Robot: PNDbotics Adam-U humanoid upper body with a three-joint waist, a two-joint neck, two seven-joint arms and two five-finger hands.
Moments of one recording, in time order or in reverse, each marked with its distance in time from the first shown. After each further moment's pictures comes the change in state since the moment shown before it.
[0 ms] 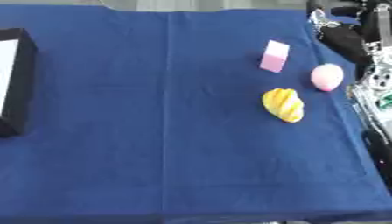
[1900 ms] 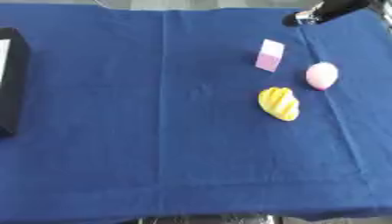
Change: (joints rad) left arm 0.002 0.016 -0.001 -0.004 -0.013 0.015 0.001; right arm -0.309 -0.459 0.203 0.273 0.402 0.224 0.889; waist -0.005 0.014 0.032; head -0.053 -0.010
